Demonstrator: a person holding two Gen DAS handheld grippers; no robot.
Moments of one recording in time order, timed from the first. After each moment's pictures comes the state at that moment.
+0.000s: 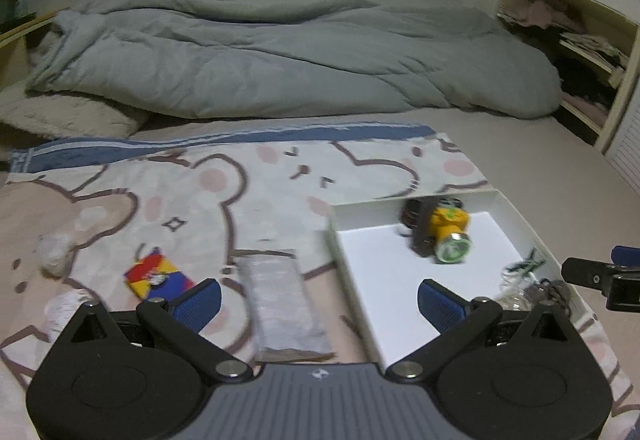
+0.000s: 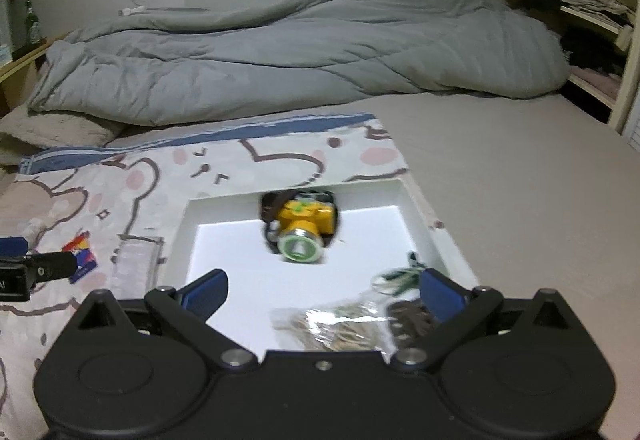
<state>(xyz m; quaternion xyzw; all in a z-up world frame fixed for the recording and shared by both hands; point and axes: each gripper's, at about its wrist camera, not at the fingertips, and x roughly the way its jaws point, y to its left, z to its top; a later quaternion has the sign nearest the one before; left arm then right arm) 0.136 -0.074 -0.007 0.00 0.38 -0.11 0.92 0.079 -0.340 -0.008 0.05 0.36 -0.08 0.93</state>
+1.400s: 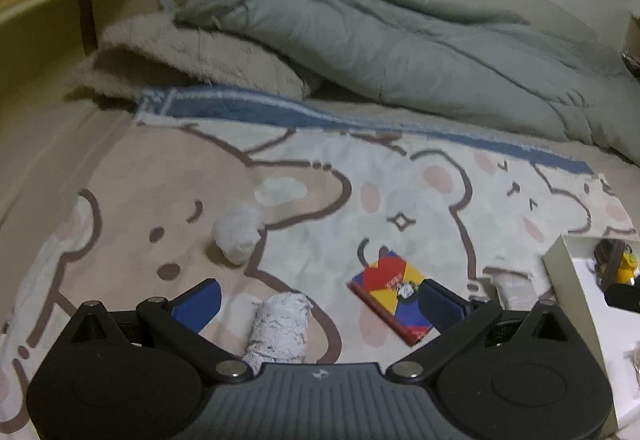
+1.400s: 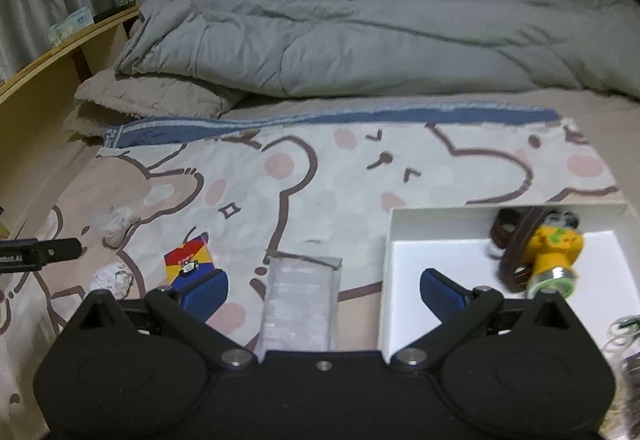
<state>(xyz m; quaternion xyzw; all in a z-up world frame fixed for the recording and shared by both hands) 0.202 0.134 -0.049 -0.04 0.41 0.02 0.91 0.202 -0.192 -0.058 0.07 0.39 0.07 0.92</state>
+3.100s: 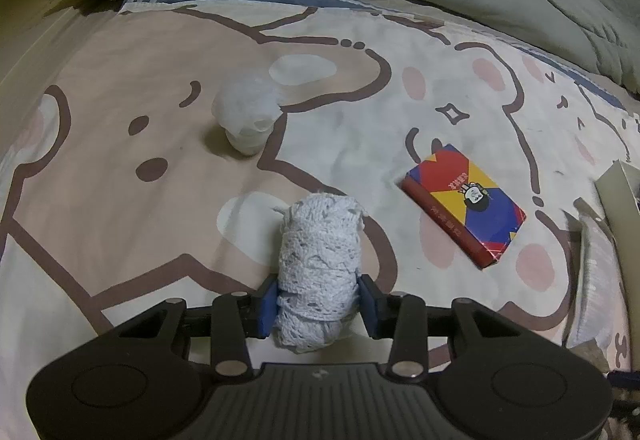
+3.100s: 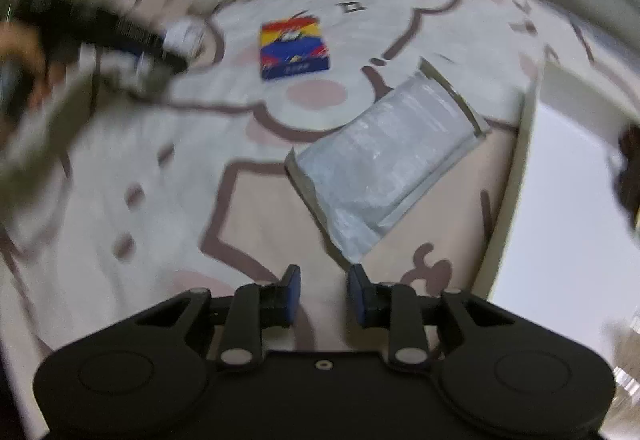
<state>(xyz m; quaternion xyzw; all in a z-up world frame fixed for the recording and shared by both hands) 0.222 0.161 -0.130 -0.05 0.52 0.02 0.85 0.151 -0.142 -0.139 -0.05 0.53 0.22 0.82</state>
